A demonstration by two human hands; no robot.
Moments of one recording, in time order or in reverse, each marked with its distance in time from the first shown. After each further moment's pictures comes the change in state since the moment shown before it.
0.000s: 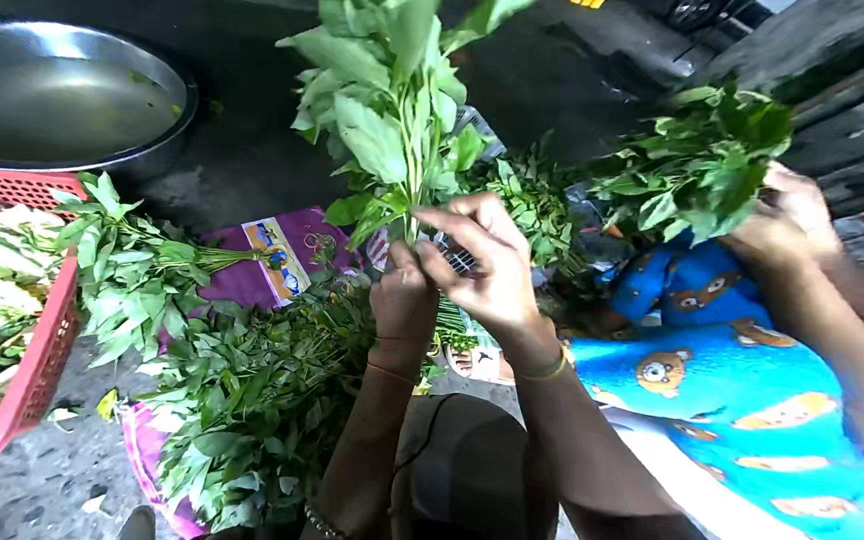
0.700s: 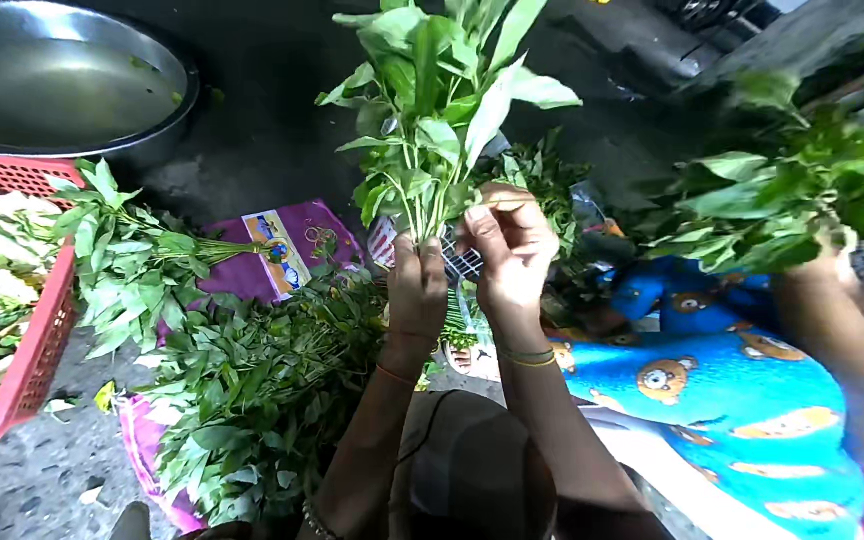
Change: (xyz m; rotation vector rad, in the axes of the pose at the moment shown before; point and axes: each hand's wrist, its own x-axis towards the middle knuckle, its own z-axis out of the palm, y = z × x) left_hand 0.001 -0.002 0.001 -0.844 -0.136 -0.187; right_hand -0.012 0.023 0.016 0.709 0.254 0.271
